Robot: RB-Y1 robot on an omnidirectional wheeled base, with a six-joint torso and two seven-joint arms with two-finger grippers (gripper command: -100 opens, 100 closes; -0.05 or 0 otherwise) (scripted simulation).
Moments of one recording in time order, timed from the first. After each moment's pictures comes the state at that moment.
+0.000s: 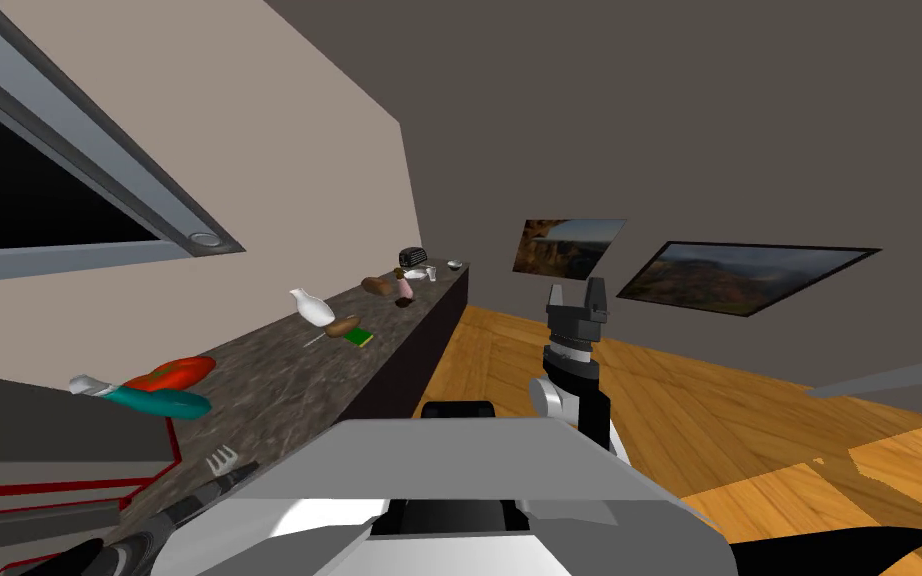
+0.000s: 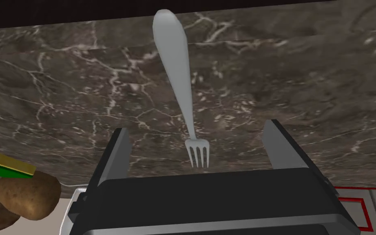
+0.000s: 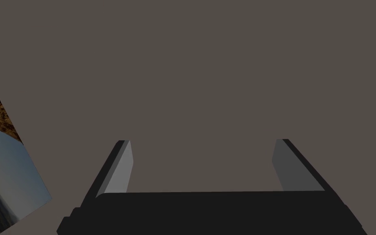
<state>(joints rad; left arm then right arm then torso) 1.46 0.99 0.34 -2.20 0.47 0.53 -0.15 0.50 0.04 0.02 -2.36 -0.05 -0.58 0.10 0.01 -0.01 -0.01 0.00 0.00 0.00</state>
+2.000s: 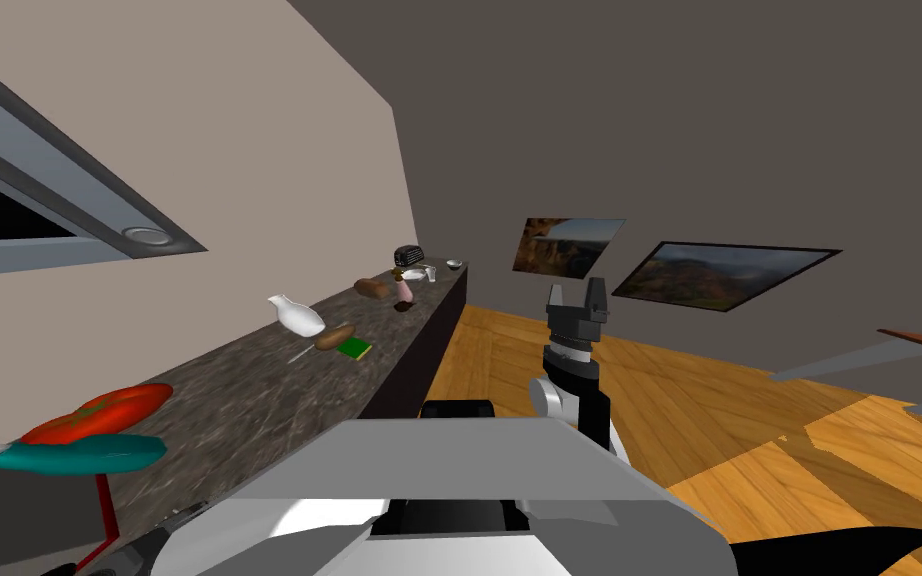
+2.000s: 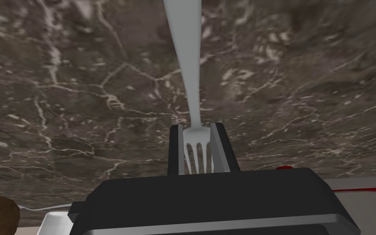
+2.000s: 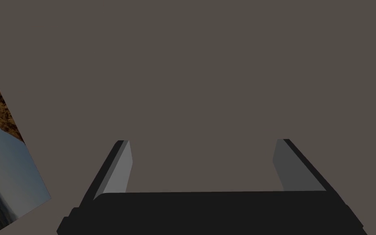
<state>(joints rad) 1.49 1.01 0.34 -2.17 0.50 0.58 -0.13 0.50 0.04 0.02 -2.36 -0.05 -0.58 0.10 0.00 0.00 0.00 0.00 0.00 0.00</state>
